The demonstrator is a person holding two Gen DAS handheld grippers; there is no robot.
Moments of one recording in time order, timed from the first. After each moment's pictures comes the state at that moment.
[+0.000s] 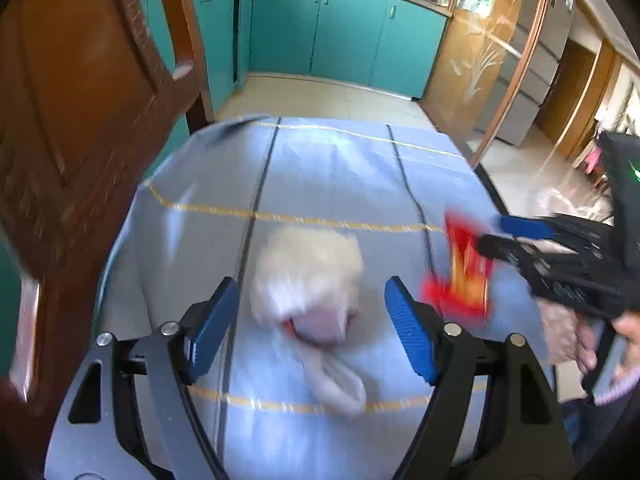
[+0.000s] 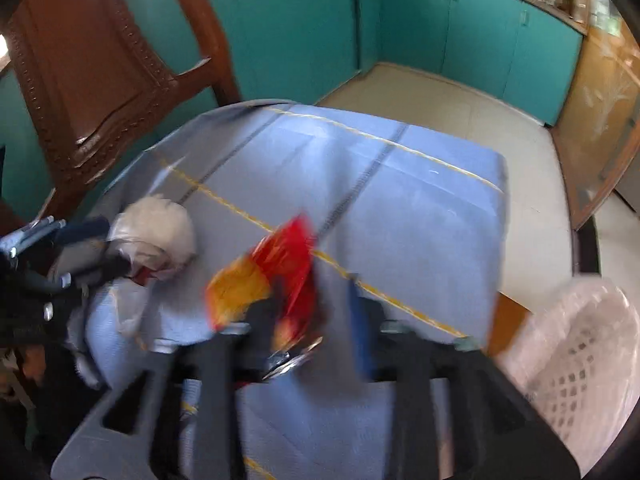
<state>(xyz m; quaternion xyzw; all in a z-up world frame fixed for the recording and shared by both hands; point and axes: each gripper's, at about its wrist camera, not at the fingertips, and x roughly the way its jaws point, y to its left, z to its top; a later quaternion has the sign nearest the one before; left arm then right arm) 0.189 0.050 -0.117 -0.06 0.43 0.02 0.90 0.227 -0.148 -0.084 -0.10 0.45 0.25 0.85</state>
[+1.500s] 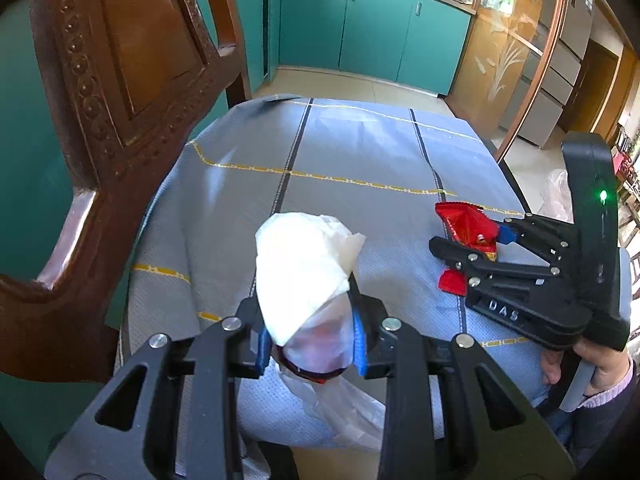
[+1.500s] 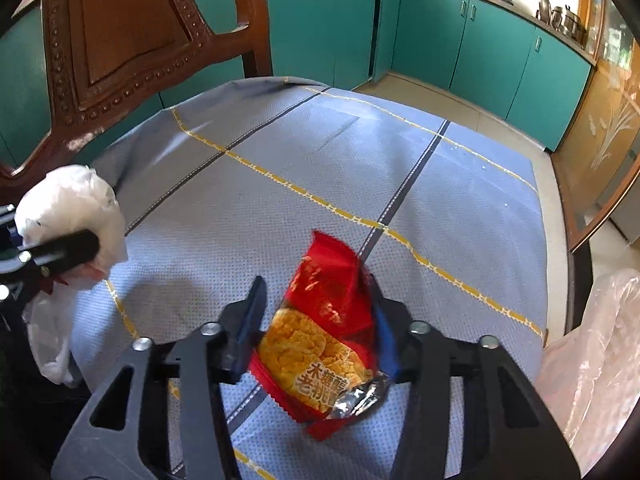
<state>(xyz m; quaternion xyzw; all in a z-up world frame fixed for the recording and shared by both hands) 0.139 0.048 -0.123 -0.07 0.44 0.06 0.89 0.196 -0.099 -0.121 -0.13 0.44 0.30 0.84</state>
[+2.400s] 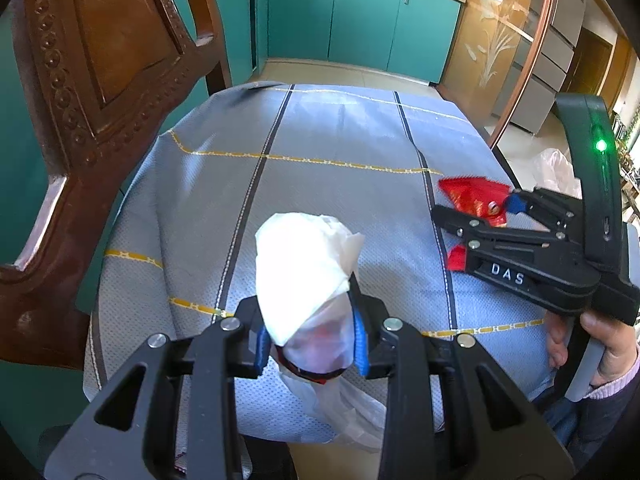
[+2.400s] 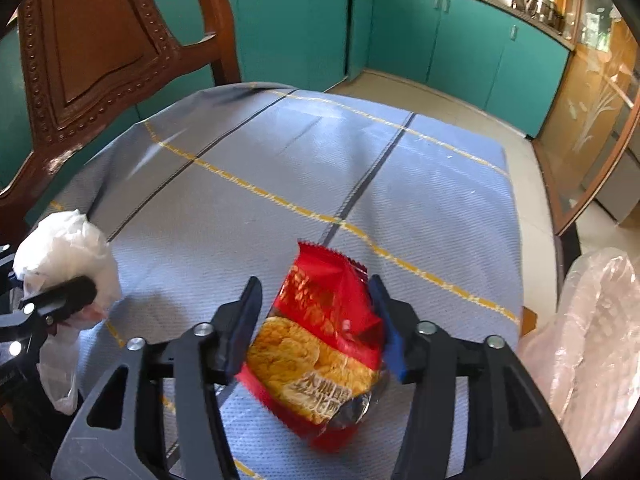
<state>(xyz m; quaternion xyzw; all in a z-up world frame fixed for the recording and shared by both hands) 0.142 0.035 -0.134 -0.06 0.45 0.05 0.89 0.203 -0.114 -0.116 -0.13 0.43 0.25 0.86</state>
